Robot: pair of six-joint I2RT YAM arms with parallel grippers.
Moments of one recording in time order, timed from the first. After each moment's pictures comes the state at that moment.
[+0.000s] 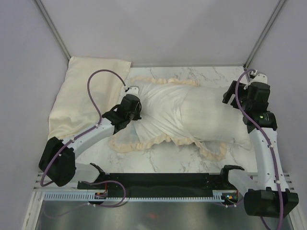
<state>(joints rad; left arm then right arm) -0.62 1.32 0.90 -0.25 -0.33 -0.38 -0.14 1.01 1.05 -0.55 0.00 0.26</state>
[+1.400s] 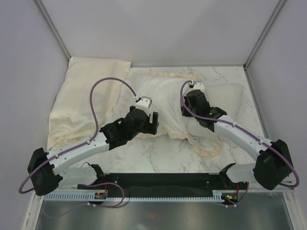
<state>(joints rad) -0.94 1.15 0.89 -0.28 -0.38 -0.41 0.59 1.32 0.95 -0.29 0.28 0.49</state>
